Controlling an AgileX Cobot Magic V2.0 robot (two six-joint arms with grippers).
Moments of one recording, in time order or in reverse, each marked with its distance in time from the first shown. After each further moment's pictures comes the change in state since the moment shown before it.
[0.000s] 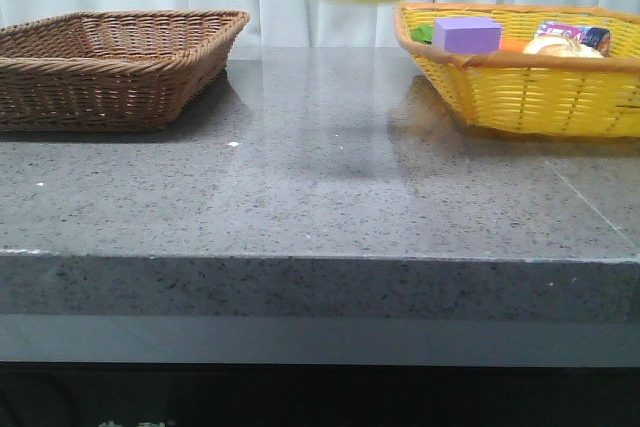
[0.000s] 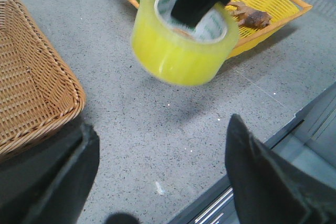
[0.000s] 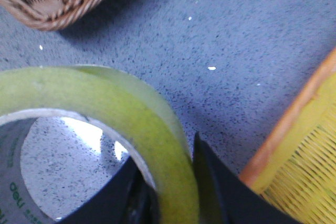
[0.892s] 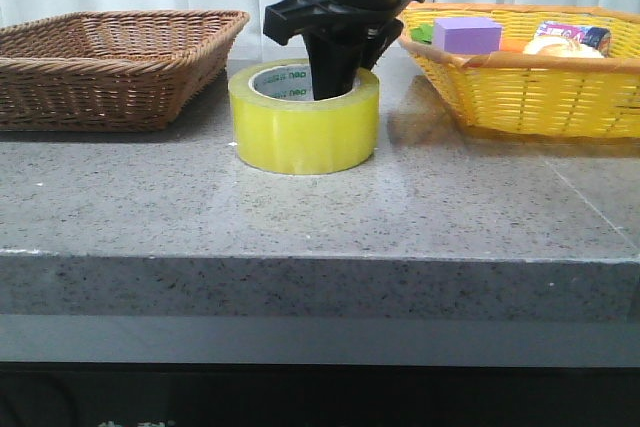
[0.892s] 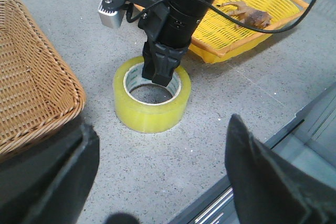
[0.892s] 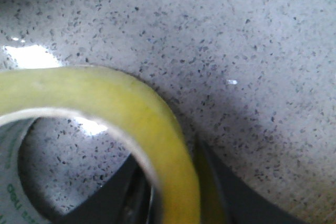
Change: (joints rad) left arm 0.000 0.000 0.000 0.000 0.000 0.000; right arm 0.033 0.245 0.000 -0.096 -0.112 -0.009
